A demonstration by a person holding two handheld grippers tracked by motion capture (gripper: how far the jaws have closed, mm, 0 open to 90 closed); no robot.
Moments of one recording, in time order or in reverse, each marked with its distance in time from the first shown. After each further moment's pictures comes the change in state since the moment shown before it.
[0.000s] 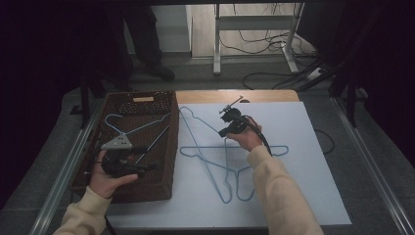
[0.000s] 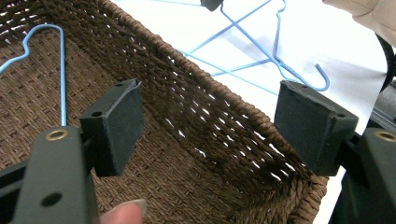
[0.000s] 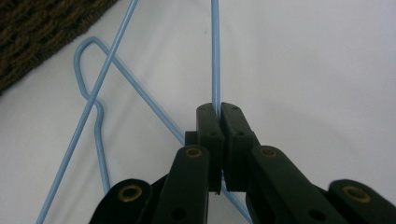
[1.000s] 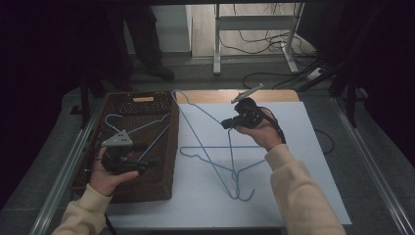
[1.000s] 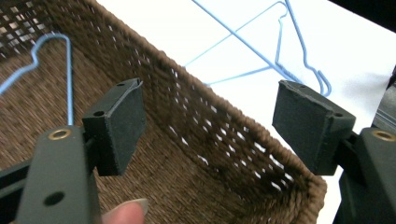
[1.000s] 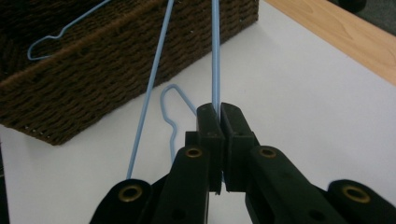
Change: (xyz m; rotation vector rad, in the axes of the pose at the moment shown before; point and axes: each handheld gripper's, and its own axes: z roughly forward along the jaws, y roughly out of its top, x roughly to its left) left arm -0.001 0.014 -0.005 -0.012 0.021 0.011; right arm 0.025 0.001 -0.096 -0.204 0.109 -0.112
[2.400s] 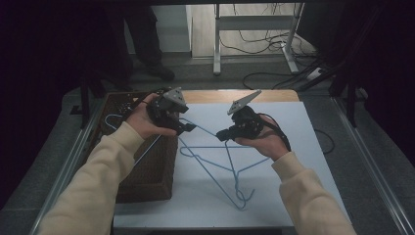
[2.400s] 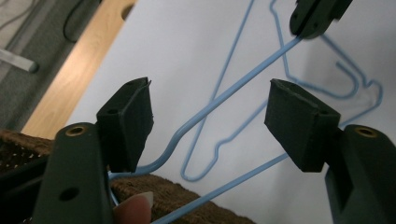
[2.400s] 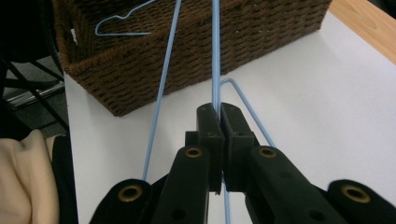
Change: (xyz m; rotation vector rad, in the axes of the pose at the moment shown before) left arm -0.015 0.152 0.068 0.266 -0.040 0.450; right arm 0.046 0.000 -0.022 0.032 0.118 -0.141
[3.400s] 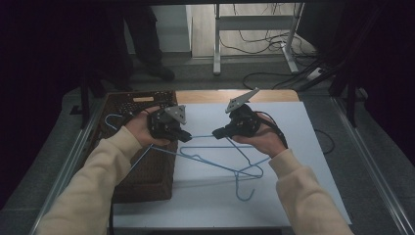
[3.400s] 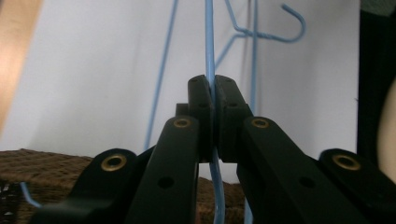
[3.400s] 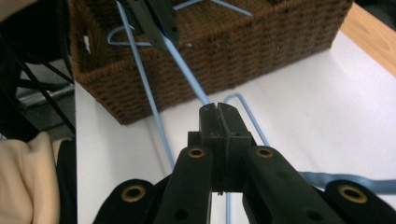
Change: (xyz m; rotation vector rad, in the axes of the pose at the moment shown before) left arm -0.015 -0.015 0.004 0.070 -0.166 0.139; right arm -0.004 0.005 0.004 -0.050 0.045 -0.045
